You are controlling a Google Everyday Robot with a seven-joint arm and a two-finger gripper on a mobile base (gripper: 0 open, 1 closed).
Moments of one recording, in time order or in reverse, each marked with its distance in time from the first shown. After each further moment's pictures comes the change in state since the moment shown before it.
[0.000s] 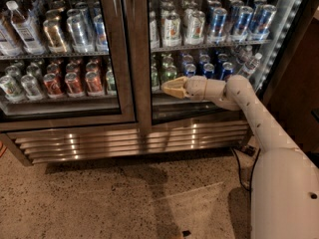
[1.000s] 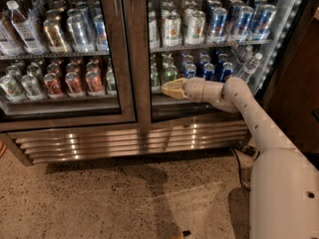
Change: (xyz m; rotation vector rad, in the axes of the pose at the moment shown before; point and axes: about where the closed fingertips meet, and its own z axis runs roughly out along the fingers) arm 0.017 -0.012 0.005 0.054 0.033 0.008
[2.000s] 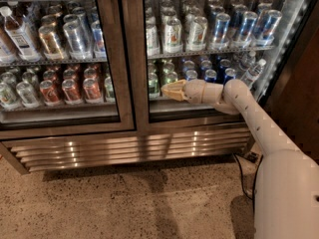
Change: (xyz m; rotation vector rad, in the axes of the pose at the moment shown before) arm 0.003 0.006 -0.001 0.011 0.010 0.001
